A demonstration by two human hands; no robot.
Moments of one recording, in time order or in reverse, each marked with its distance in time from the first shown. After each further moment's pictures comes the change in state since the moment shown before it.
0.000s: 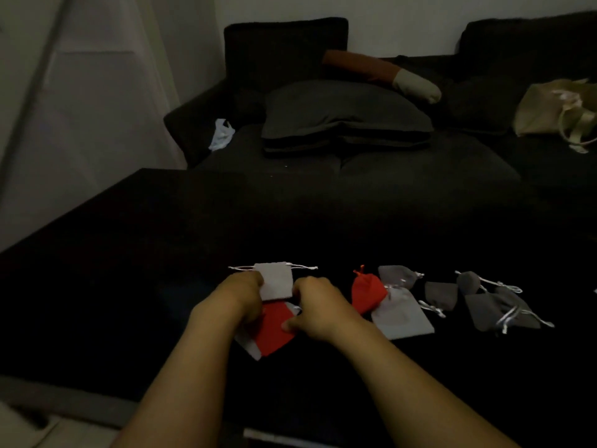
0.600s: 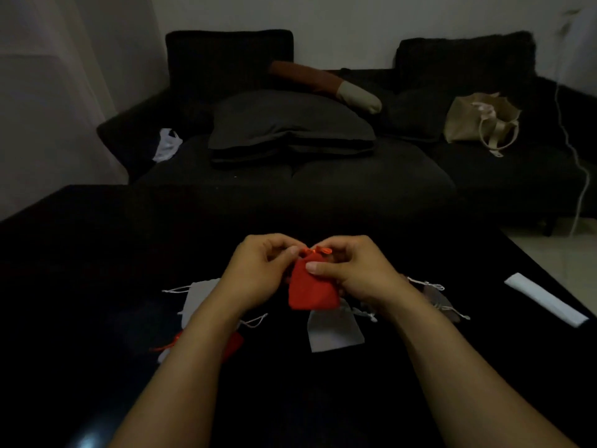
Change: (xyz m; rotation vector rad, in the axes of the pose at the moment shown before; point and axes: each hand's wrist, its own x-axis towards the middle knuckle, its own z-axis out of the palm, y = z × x) left_hand -0.020 0.118 -0.001 -0.777 0.260 0.631; right_hand -0.039 0.084 -0.109 0.757 0.305 -0.014
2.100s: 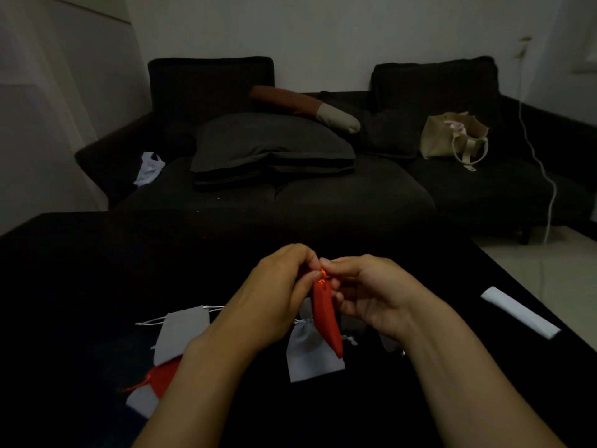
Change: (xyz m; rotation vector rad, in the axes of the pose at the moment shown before) left_hand -0.005 0.038 0.024 0.294 -0.110 0.444; right_hand -0.025 -0.039 -0.037 0.481 -0.006 0.412
